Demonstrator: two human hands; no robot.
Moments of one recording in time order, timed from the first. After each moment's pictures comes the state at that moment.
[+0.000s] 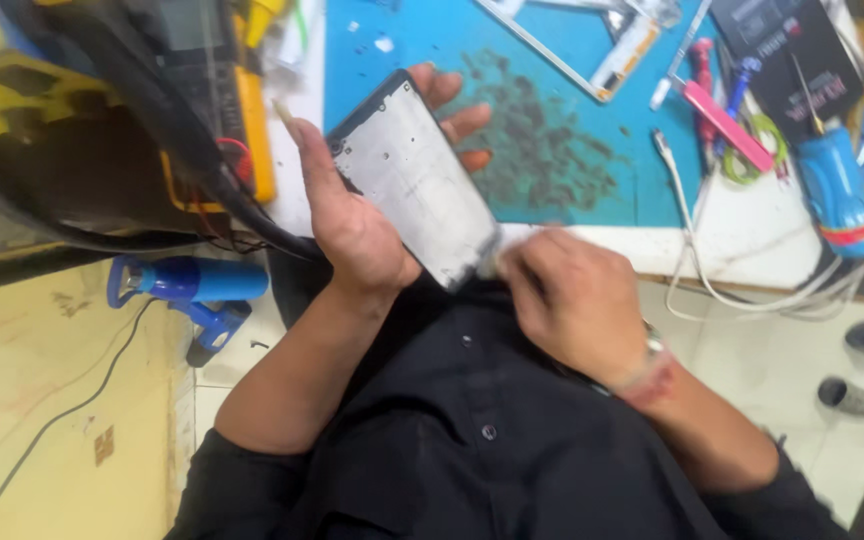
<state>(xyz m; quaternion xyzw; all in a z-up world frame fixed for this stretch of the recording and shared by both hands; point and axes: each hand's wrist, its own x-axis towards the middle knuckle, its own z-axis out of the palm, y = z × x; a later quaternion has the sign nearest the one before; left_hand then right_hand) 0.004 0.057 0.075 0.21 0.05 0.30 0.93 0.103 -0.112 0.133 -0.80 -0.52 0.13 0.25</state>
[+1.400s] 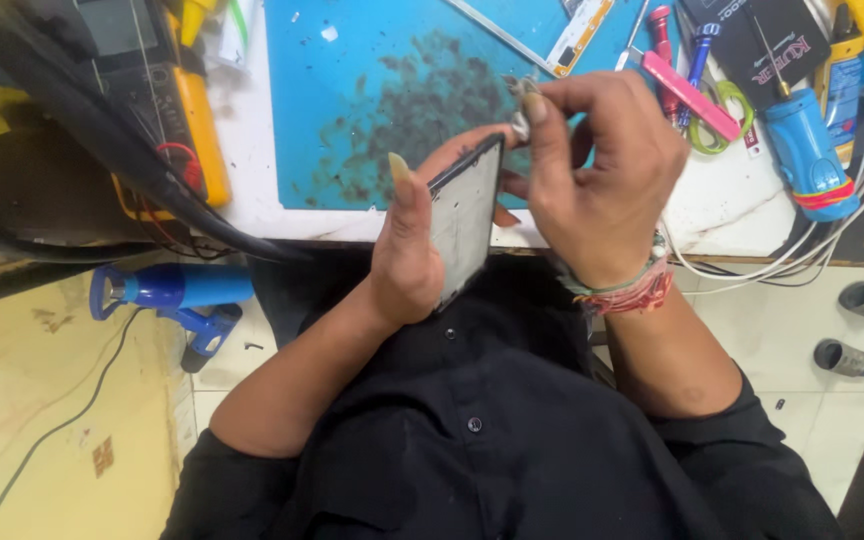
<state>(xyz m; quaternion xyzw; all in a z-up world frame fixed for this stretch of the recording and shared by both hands) 0.011 0.007 0.075 0.39 0.04 0.16 0.91 0.146 -0.088 0.142 -0.79 -0.44 -0.03 0.42</state>
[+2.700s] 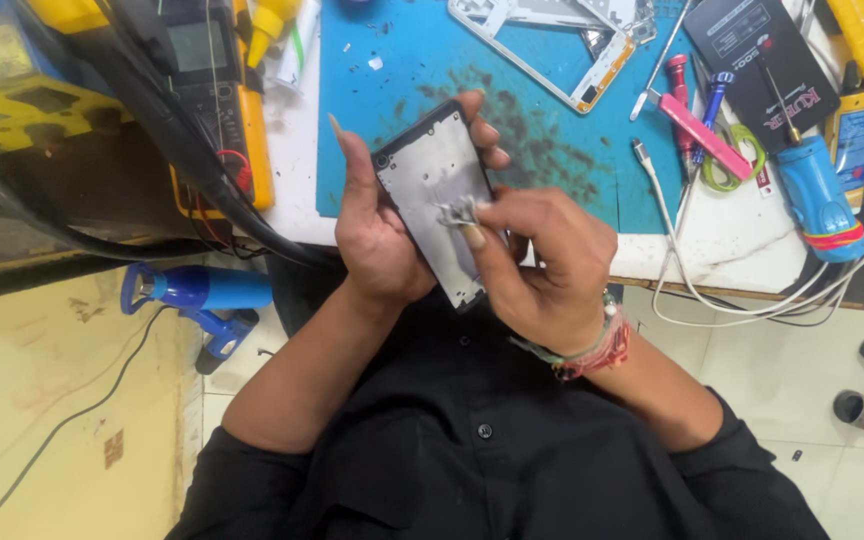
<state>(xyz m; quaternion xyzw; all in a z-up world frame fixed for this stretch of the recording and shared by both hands) 0.014 0.038 0.085 0.14 0.00 0.21 0.97 0.106 -0.089 0.140 -0.70 -0.49 0.05 0.51</state>
